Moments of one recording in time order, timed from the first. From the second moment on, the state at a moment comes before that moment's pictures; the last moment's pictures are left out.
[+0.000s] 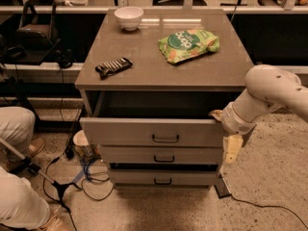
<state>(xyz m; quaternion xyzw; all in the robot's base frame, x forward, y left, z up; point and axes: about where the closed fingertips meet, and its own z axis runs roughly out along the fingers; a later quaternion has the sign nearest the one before) 0.542 -0.213 0.651 -0.72 0.68 0.11 0.14</state>
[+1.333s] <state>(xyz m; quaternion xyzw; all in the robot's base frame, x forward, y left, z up) 0.524 -0.222 0.648 -0.72 0.67 0.12 0.14</state>
